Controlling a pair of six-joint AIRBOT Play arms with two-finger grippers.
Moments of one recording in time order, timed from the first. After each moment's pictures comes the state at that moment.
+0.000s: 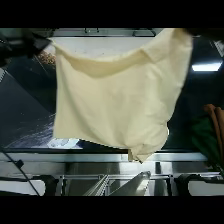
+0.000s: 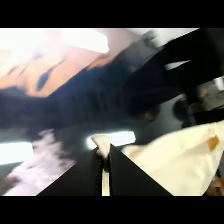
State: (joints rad) left arm 0.23 -1.65 1.64 0.44 -1.09 -1.13; right arm -0.14 -1.58 1.66 -0.40 0.90 0.81
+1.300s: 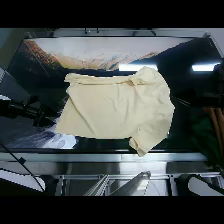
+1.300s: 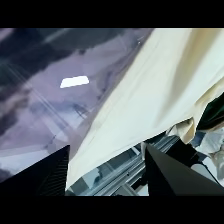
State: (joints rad) left arm 0.47 -1.82 1.17 0.91 -1.55 -1.24; right arm -0.47 -1.22 0.88 -0.40 1.43 0.80
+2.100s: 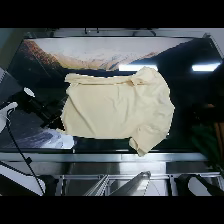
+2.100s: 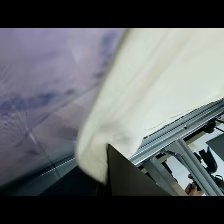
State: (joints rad) left arm 0.23 -1.86 1.21 1.14 -1.64 -1.29; right arm -0.49 -1.02 0.73 -0.83 1.38 1.26
